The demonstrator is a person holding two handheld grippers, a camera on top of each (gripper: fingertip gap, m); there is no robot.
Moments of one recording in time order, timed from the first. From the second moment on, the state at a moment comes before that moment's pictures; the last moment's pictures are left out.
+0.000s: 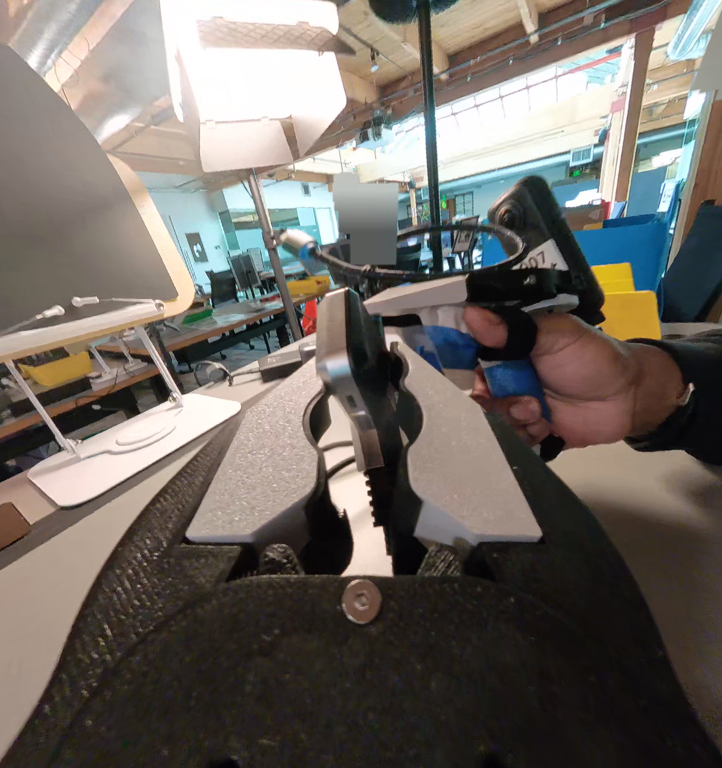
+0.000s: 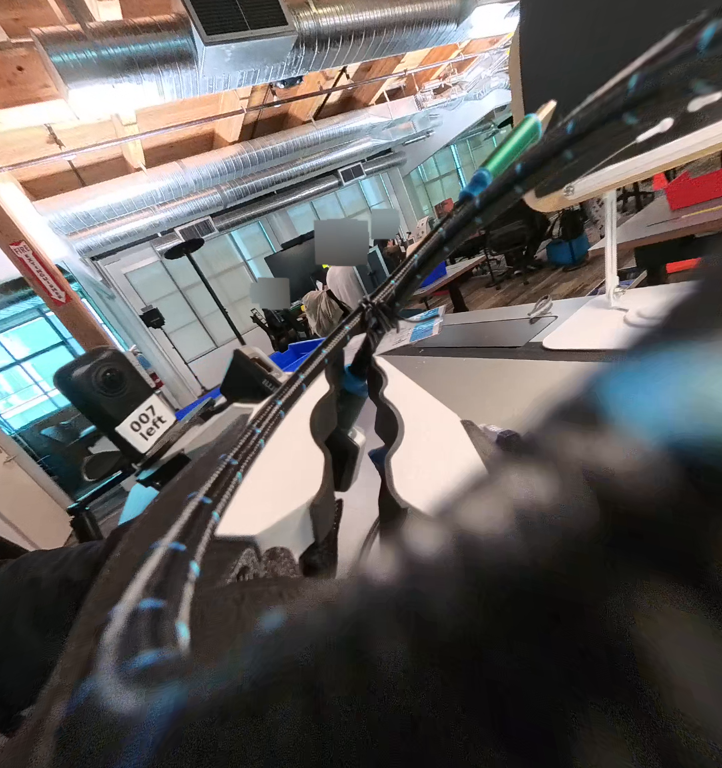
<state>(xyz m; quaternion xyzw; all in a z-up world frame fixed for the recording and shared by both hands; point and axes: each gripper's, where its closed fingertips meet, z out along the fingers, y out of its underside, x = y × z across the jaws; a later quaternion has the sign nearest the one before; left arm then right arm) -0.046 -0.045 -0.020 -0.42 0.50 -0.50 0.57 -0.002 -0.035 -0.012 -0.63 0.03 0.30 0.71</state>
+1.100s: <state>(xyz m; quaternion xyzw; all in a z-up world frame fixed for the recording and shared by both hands) -0.033 -0.054 -0.042 -0.43 0.56 -0.39 0.59 -0.018 -0.043 -0.009 -0.65 -0.06 0.27 0.71</state>
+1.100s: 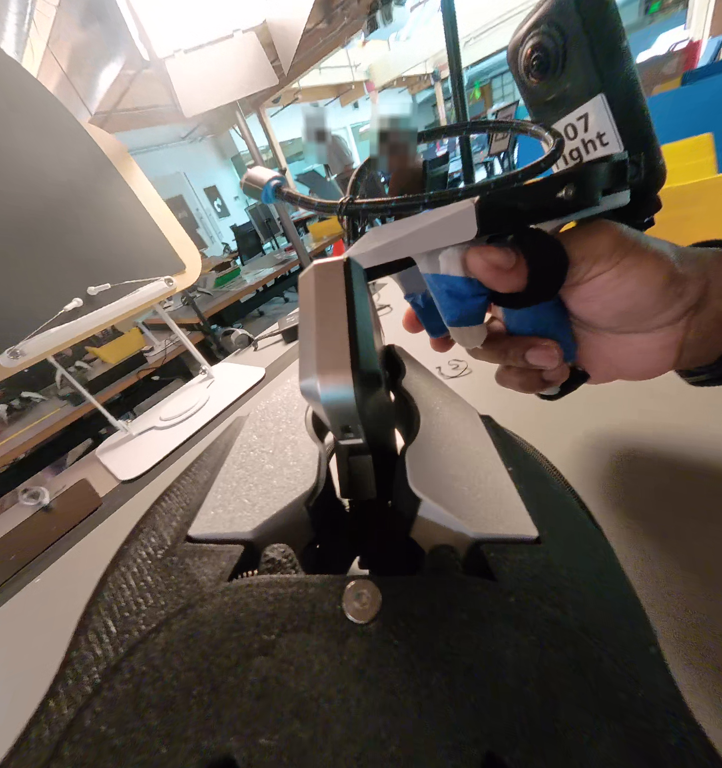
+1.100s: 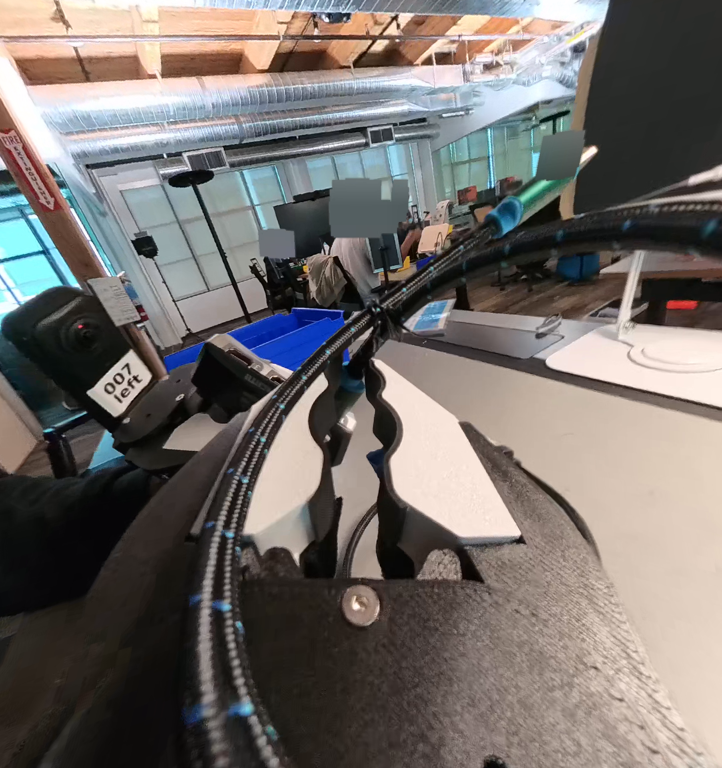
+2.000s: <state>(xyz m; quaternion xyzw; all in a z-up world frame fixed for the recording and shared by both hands) -0.032 -0.051 -0.045 -0.44 0.56 -0.39 0.58 -0.016 -0.044 -0.009 -0.66 -0.08 0.26 0.70</state>
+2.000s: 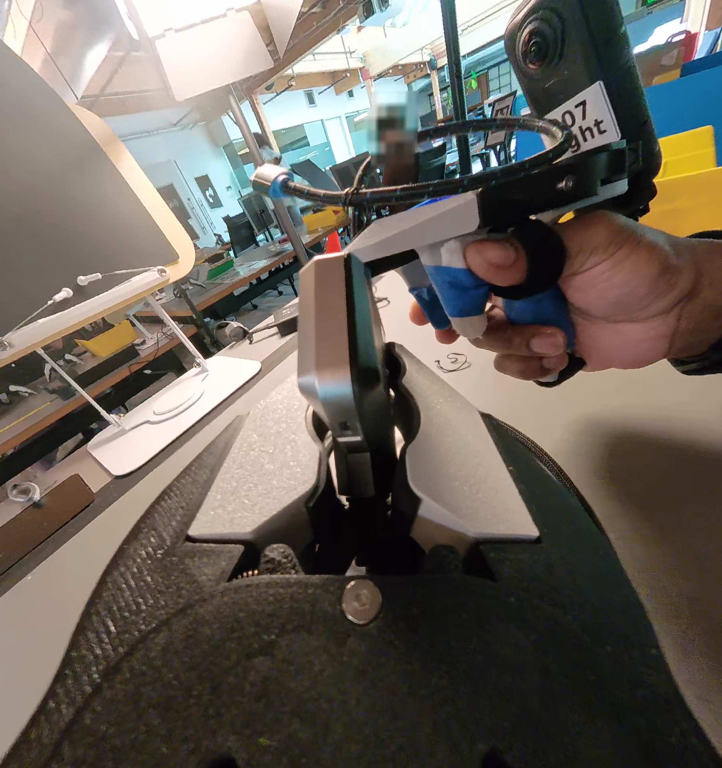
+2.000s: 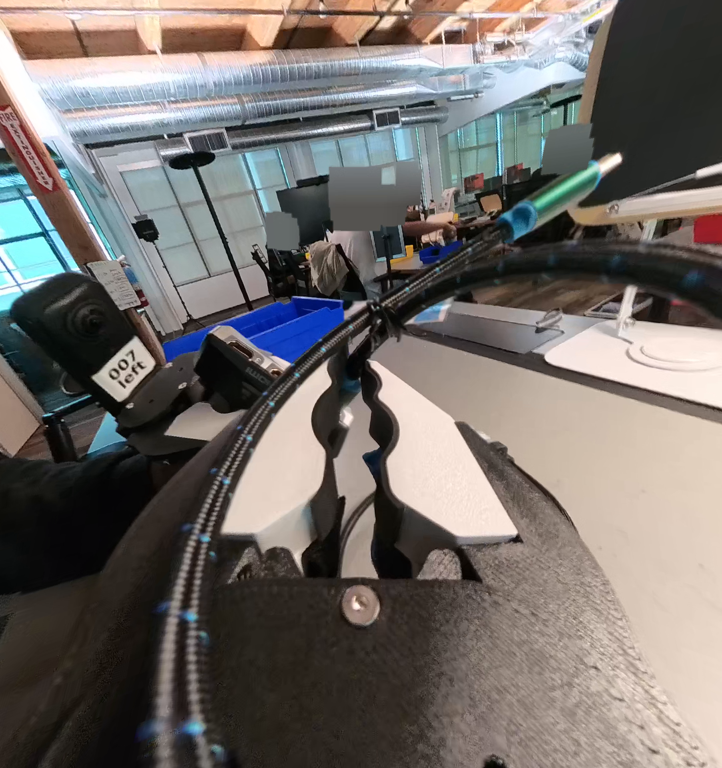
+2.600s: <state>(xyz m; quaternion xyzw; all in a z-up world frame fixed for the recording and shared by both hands) -0.035 -0.054 -0.040 -0.43 0.56 -0.40 0.58 -0.019 -0.045 -0.009 -0.66 -0.09 0.27 0.69</state>
